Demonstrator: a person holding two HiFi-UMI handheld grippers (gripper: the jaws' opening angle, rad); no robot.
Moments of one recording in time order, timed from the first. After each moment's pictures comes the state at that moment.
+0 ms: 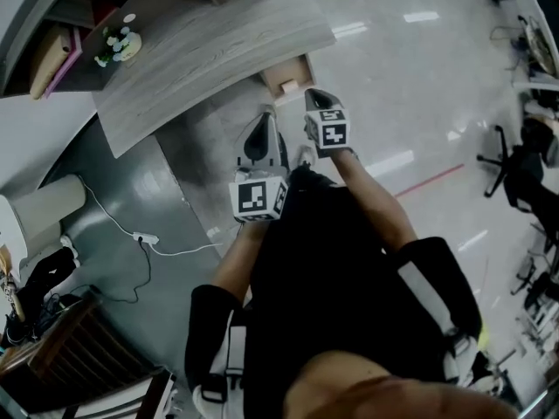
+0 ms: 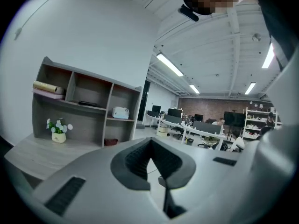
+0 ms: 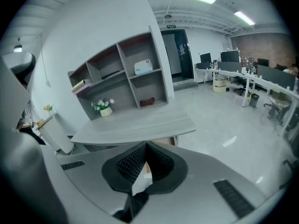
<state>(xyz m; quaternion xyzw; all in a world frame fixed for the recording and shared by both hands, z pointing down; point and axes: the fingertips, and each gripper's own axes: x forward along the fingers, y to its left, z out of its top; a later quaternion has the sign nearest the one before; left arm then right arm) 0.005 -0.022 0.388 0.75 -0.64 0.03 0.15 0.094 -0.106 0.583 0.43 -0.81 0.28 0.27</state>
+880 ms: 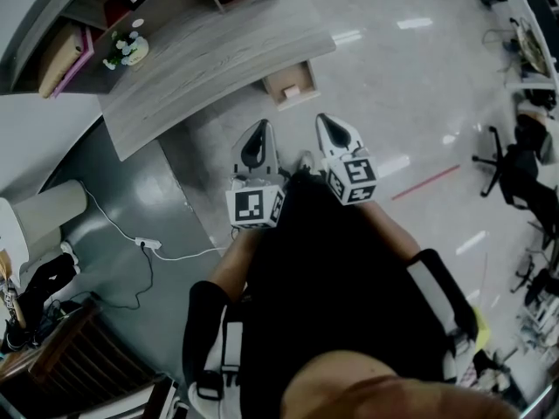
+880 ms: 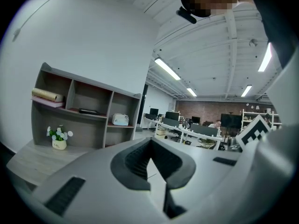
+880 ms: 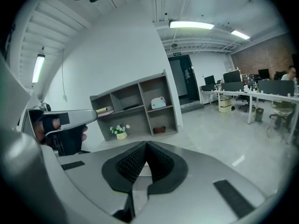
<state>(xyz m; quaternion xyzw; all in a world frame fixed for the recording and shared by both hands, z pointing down) -0.021 -0.002 0.343 0.77 -0.63 0.02 0.13 0.095 -0.031 0.413 0.43 -0.87 0.20 0.13</state>
